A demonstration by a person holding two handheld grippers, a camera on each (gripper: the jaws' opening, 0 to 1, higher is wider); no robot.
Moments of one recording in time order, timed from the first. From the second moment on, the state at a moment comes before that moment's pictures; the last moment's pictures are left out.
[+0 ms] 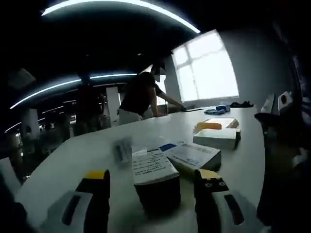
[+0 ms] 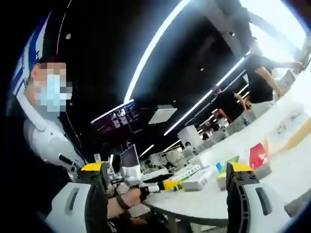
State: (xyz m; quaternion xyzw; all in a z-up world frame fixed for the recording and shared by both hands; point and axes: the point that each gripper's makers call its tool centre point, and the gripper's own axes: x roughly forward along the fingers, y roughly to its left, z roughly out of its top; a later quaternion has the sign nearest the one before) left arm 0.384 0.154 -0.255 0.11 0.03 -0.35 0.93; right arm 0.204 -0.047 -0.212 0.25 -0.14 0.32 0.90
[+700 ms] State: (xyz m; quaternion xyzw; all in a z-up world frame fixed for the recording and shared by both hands) left arm 0.384 0.155 -0.267 0.10 0.10 -0.34 0.93; right arm 0.271 -0.059 -0.196 0.10 -0.05 0.26 0.96
